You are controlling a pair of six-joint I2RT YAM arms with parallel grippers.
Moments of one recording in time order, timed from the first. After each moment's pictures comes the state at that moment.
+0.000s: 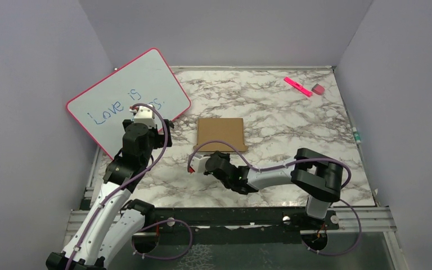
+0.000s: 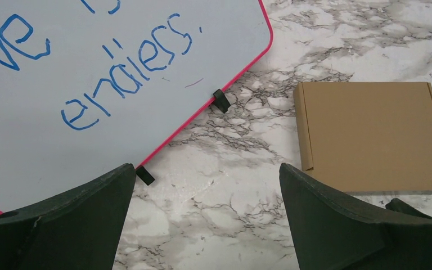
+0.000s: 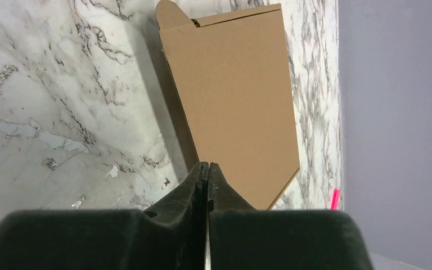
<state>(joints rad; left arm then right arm) -0.34 0.69 0.71 -0.39 -0.30 -0.13 1.22 1.79 0.84 0.38 0.62 -0.71</state>
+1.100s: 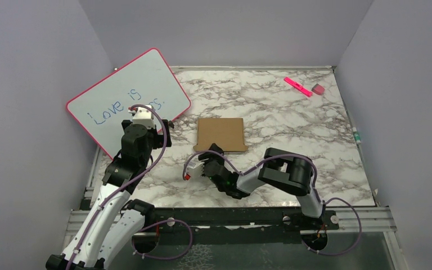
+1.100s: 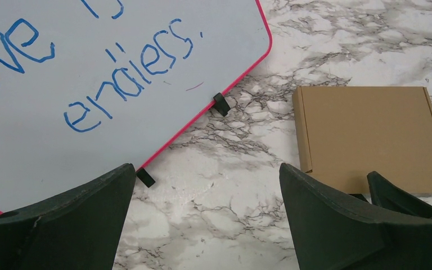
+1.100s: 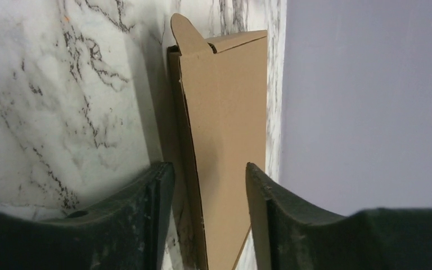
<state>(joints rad) -0.34 0.67 0.70 -0.38 -0.30 -0.13 1.22 2.05 0.83 0.82 0.72 -1.06</state>
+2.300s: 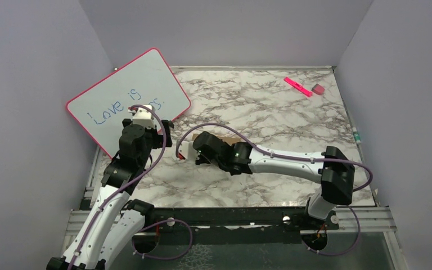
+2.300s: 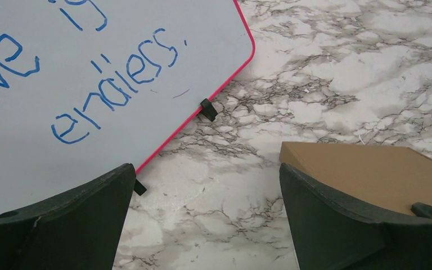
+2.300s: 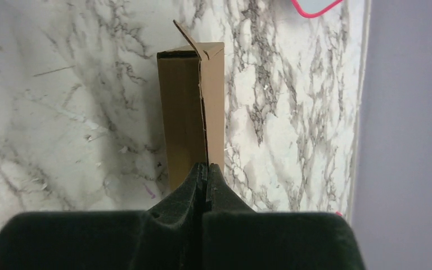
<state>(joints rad) -0.32 0.66 0.70 -0.37 -0.22 -0.11 1.20 1.69 1.27 -0.32 0.43 -0.62</state>
